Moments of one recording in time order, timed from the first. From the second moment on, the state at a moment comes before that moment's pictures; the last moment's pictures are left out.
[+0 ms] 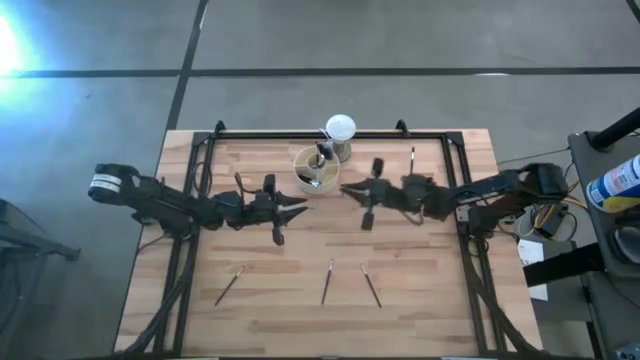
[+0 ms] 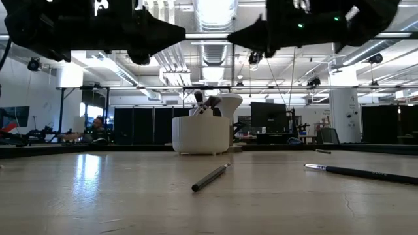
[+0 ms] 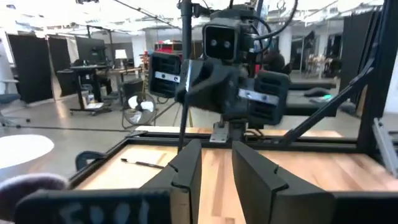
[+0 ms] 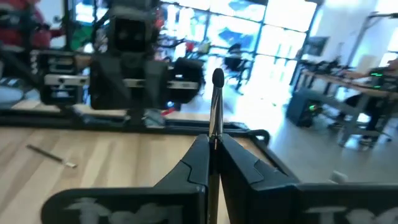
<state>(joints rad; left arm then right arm) -0.07 1.31 0.40 1.07 -0.24 0.05 -0.05 1.40 0.57 0.87 0.16 -0.14</state>
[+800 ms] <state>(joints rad) 0.06 1.22 0.23 1.08 -0.23 0.09 -0.34 1.38 0.35 1.17 0.02 -0.13</state>
